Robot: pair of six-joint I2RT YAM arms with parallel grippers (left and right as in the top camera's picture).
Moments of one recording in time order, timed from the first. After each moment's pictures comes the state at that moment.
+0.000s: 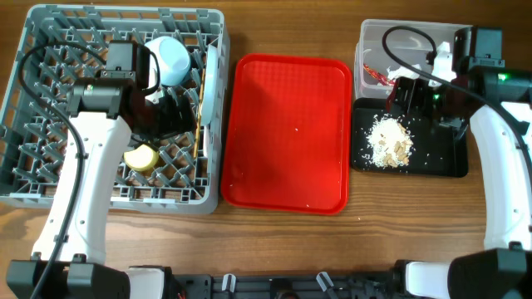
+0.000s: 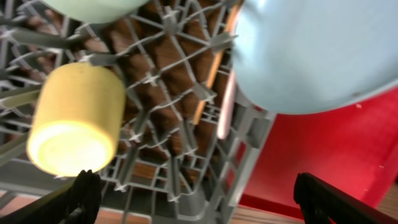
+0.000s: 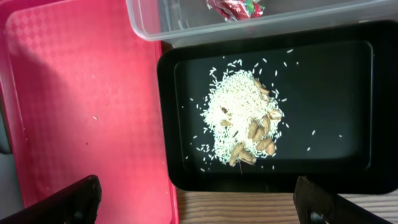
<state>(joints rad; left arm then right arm) -0.07 1.51 1.42 -1.24 0.06 -0.36 -0.10 1.52 1.46 -1.18 -0.15 0.13</state>
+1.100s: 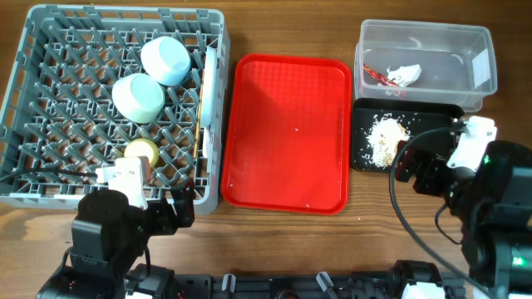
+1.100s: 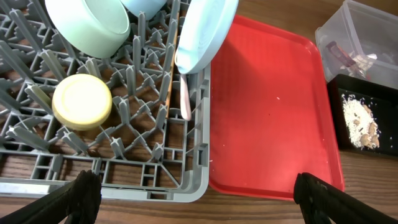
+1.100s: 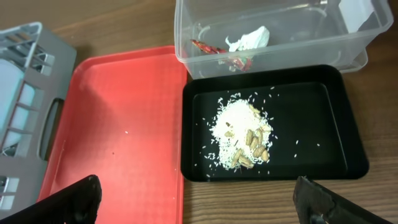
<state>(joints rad) -0.23 0.54 0.91 -1.07 0.01 -0.35 -0.10 0.74 1.03 -0.99 -0.14 0.15</state>
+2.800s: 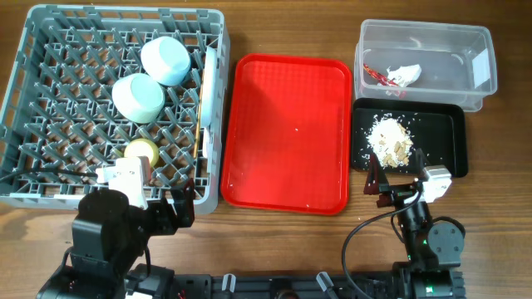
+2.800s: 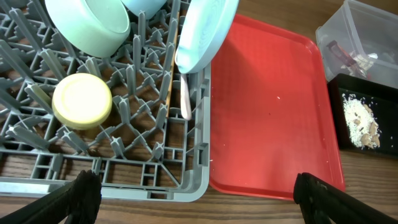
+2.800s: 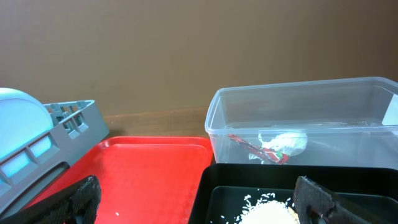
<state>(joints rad) -0.23 0.54 0.91 -1.07 0.01 -0.35 0.02 0.02 0.01 0.01 -0.11 0.16</state>
